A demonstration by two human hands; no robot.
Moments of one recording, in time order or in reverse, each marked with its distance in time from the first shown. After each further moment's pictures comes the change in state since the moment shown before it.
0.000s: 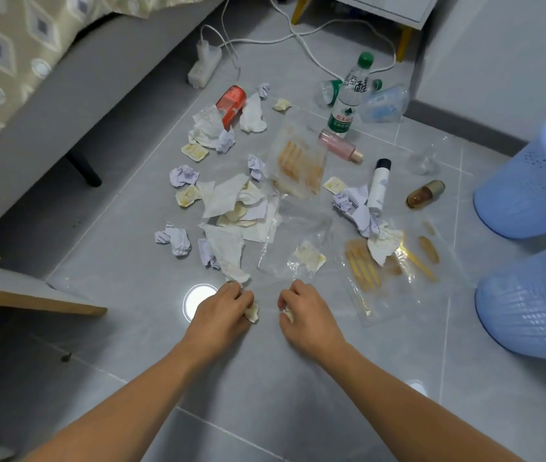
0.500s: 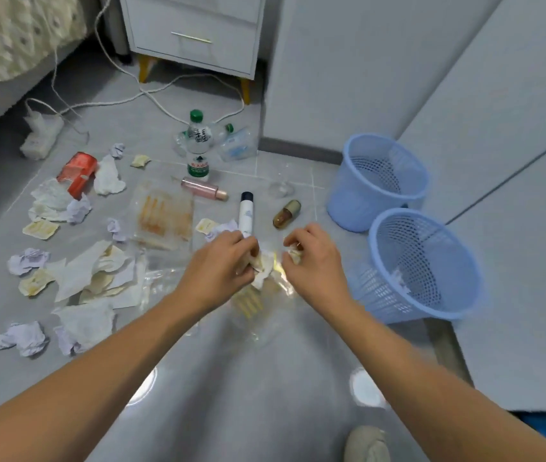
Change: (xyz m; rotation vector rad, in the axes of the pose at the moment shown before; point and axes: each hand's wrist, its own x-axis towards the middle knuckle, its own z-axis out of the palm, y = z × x) left_hand 0.160 0.181 -0.111 -0.141 0.186 0.421; right_hand -0.010 0.079 -0.223 0.041 0.613 0.238
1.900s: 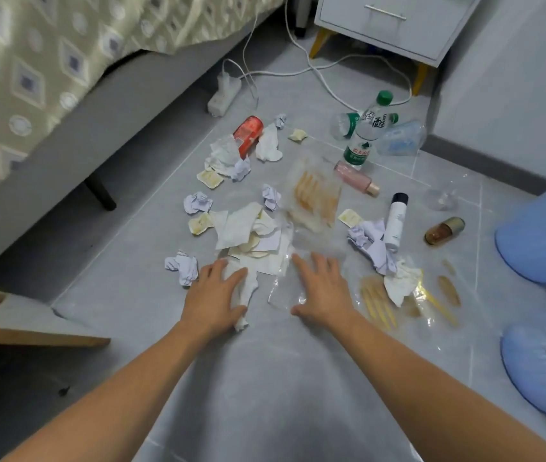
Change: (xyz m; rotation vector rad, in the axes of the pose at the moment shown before) left_hand -0.183 -0.178 0.021 0.202 -0.236 -0.704; right_hand -0.020 -0.061 0.214 -0.372 -0.774 -0.119
